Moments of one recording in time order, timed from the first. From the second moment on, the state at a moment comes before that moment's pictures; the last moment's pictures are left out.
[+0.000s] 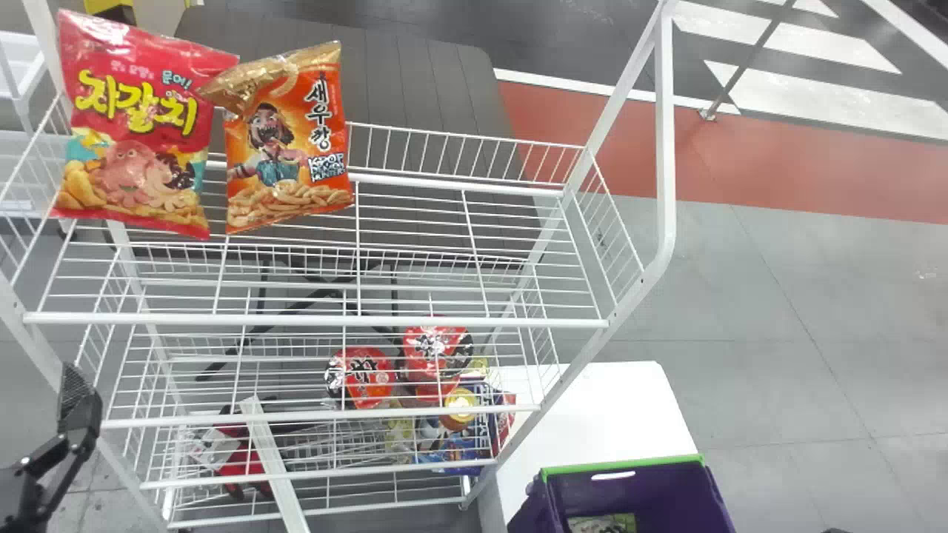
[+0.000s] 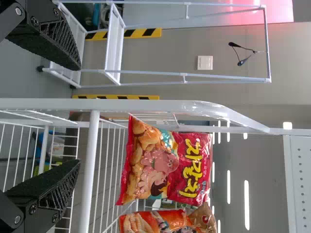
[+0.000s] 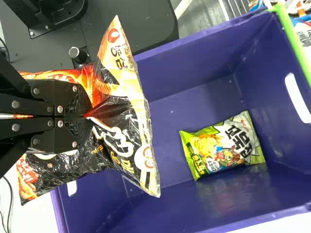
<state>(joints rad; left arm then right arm) 0.50 0.06 -0.01 -1.56 0.06 -0.45 0.15 0.39 -0.37 -0.59 -1.32 0.33 1.12 0.92</state>
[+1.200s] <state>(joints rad) 0.51 0.05 -0.02 -1.57 0.05 -0.44 0.16 0.46 -0.24 -0.78 -1.80 0.23 1.54 1.31</state>
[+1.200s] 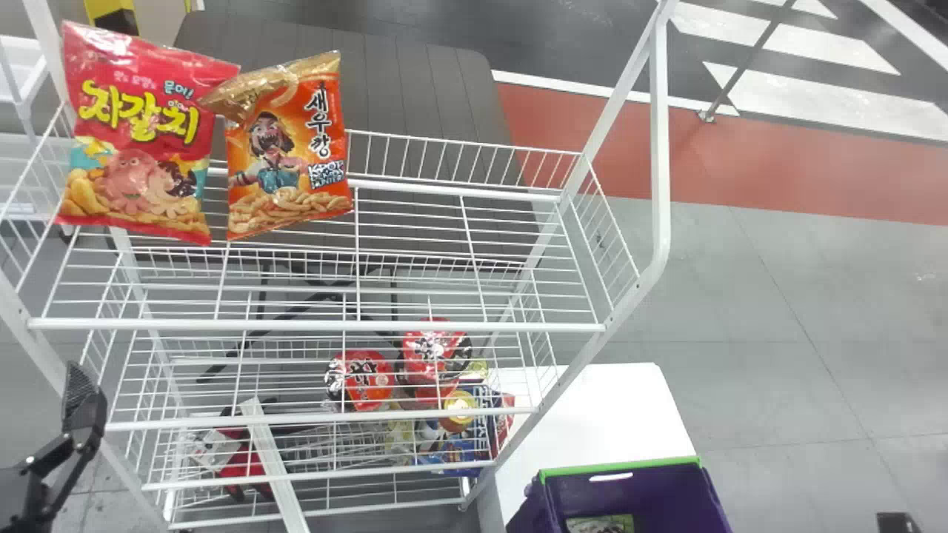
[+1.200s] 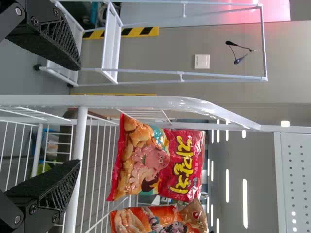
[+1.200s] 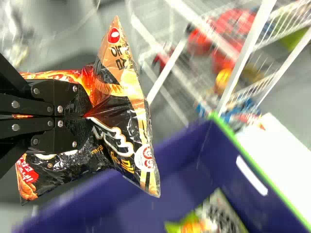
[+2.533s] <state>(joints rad) 0.56 0.06 -0.03 -1.62 0.05 -0.48 0.17 0.08 0.00 -0.31 -2.48 0.12 1.55 0.80</state>
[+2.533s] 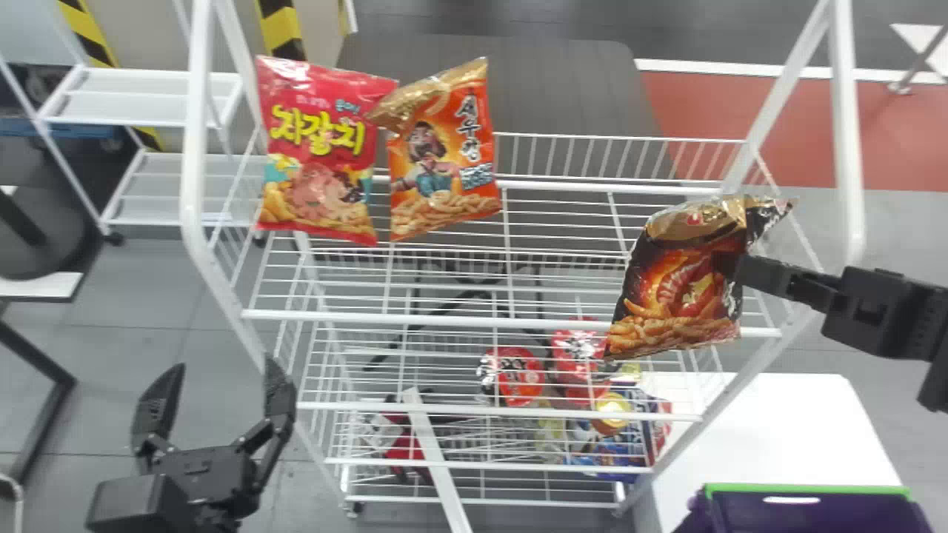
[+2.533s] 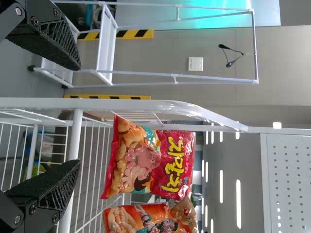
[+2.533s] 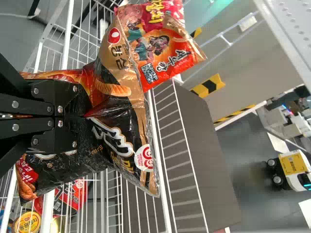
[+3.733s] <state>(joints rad) 0.53 0.07 -0.01 -1.58 0.07 -0.48 0.16 -0.19 0.00 -0.14 -1.98 -0.29 1.47 0.28</state>
